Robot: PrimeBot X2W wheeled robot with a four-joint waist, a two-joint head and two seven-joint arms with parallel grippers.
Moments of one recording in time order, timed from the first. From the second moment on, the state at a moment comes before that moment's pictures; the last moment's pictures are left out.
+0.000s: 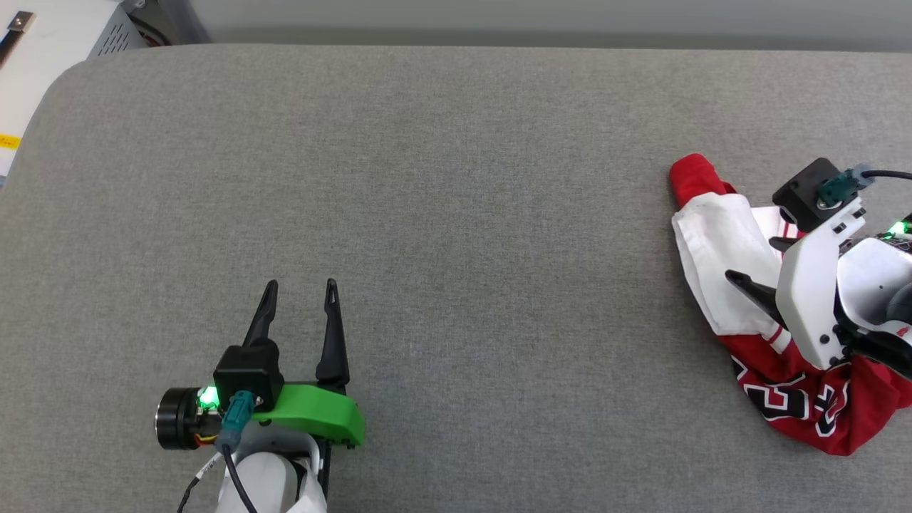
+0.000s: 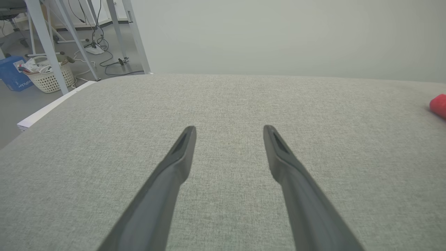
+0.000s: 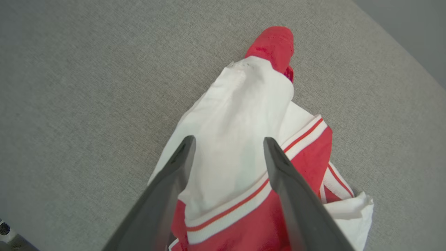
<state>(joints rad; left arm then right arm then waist) -0.13 0.05 -0.12 0.17 -0.11 0.06 -0.26 -0.59 -0.76 0.63 0.04 0.70 0.13 0.67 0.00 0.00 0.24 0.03</state>
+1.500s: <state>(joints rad) -0.10 0.05 -0.10 0.18 -0.10 0.06 -0.26 -0.60 -0.61 0.56 -0.02 0.64 0.13 0.16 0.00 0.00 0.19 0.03</state>
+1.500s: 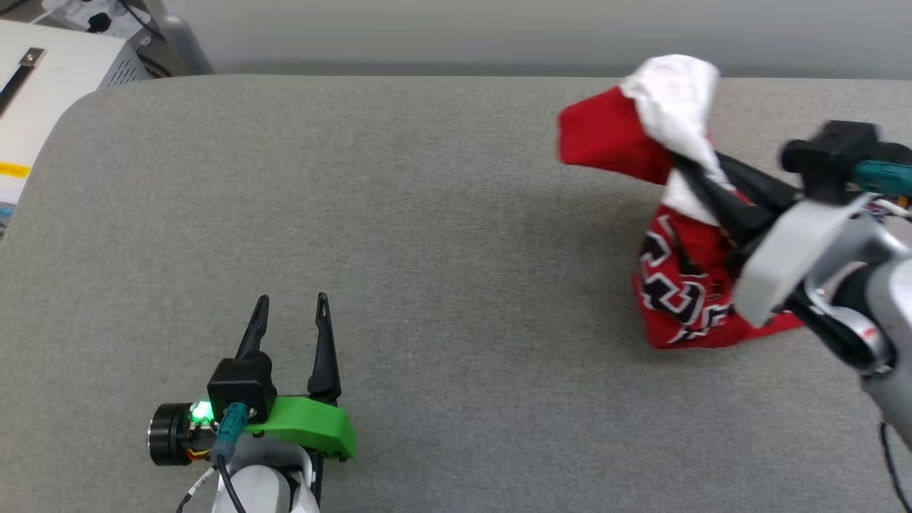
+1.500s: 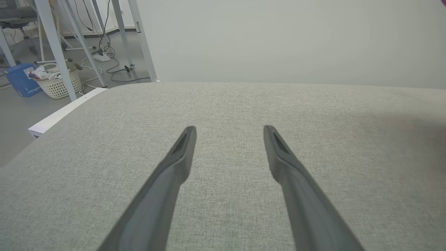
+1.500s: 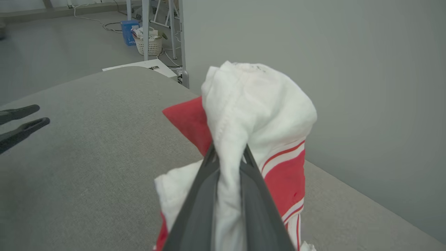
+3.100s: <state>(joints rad) -0.15 0.05 -0.11 0.10 -0.08 0.07 -0.26 -0.94 -0.76 0.87 0.34 0.82 0.13 0.31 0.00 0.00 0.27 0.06</state>
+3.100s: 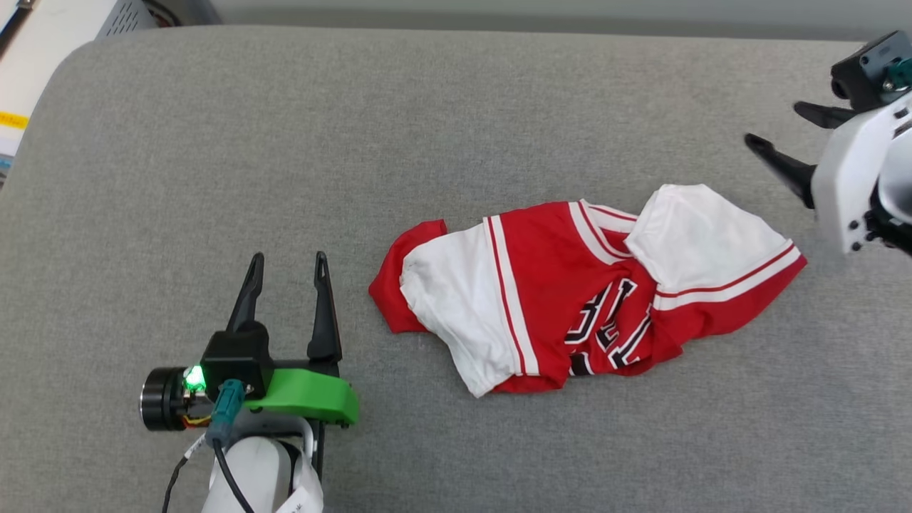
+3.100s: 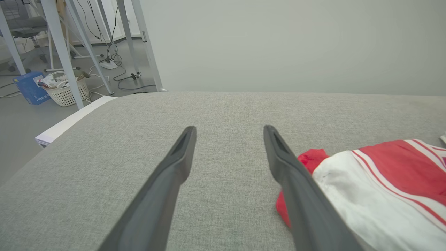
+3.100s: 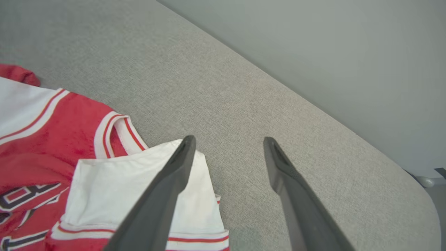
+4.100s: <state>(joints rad) -0.25 0.05 -0.16 0.11 -0.11 0.09 -0.26 -1.10 -0.74 1.19 0.47 0.91 0.13 0.35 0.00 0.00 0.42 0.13</state>
